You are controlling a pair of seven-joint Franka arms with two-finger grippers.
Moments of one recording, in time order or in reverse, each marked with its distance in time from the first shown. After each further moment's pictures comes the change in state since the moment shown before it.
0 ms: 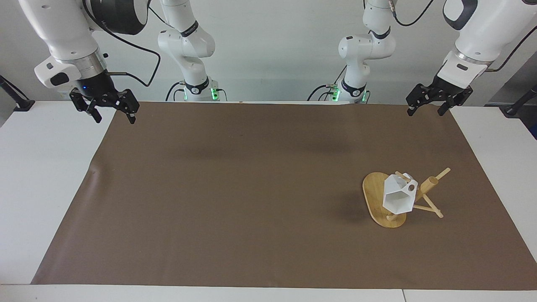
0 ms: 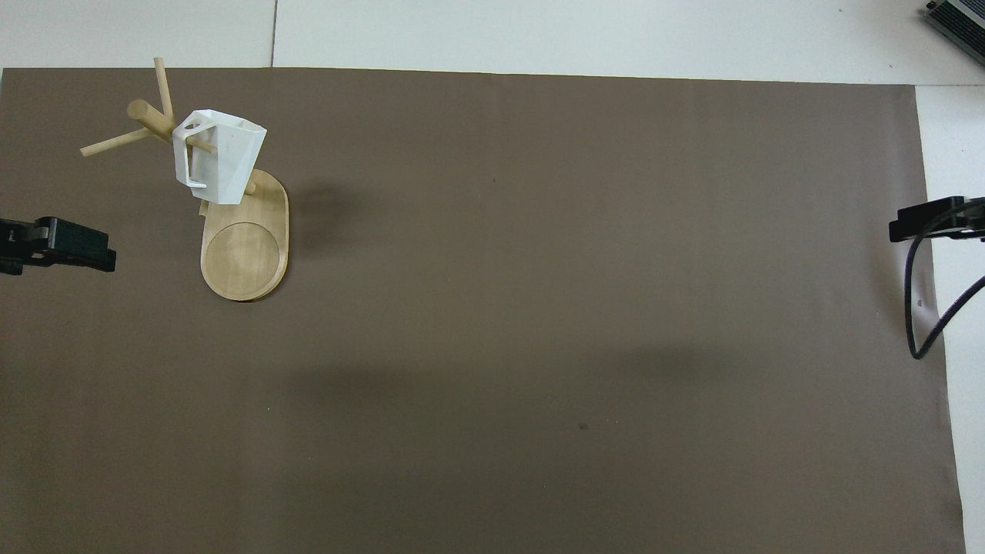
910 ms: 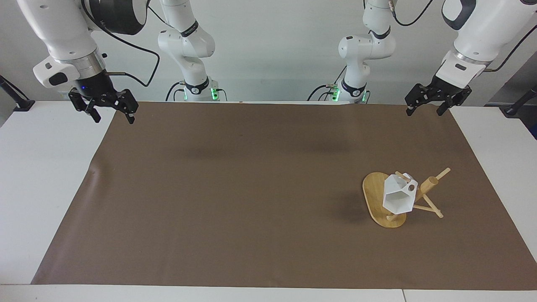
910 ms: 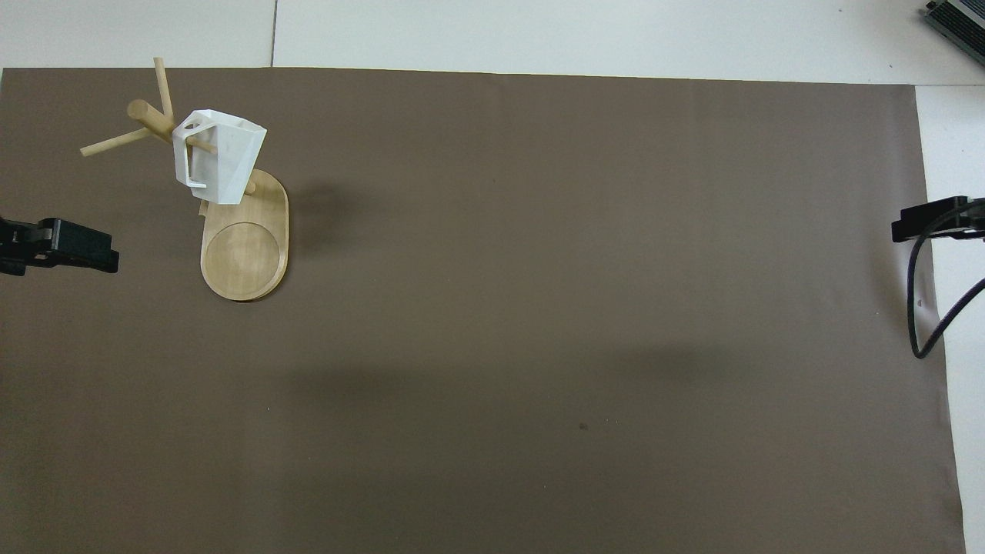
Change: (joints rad) left arm -0.004 -0.001 0.000 -0.002 0.000 0.000 0.000; right arm -0.004 0.000 -0.001 0.000 0.000 0.000 0.000
